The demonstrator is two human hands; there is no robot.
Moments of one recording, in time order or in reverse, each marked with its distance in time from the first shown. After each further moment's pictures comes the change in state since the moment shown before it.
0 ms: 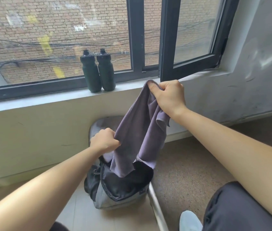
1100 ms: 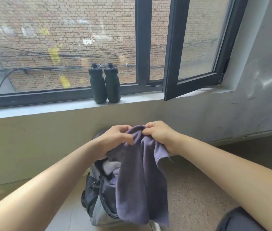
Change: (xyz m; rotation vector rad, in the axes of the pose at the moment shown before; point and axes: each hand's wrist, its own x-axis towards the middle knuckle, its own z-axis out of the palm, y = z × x) left_hand -0.023 0.031 -0.062 -1.011 -0.416 0.232; right_hand -0.037 0.007 0.025 0.261 -0.626 0.518
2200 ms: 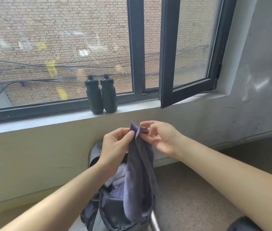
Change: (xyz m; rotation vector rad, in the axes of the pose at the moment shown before) left_hand -0.004 0.003 0.038 -0.232 0.408 0.355; right_hand -0.005 -0.021 -0.011 0.806 -0.007 0.048
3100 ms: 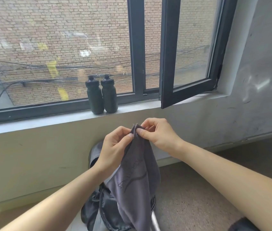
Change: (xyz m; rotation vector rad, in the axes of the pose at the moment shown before) left_hand -0.001 0.001 -0.008 0.087 -0.111 0.220; right_hand 0.002 0.004 -0.009 -0.920 -0.026 -0.500
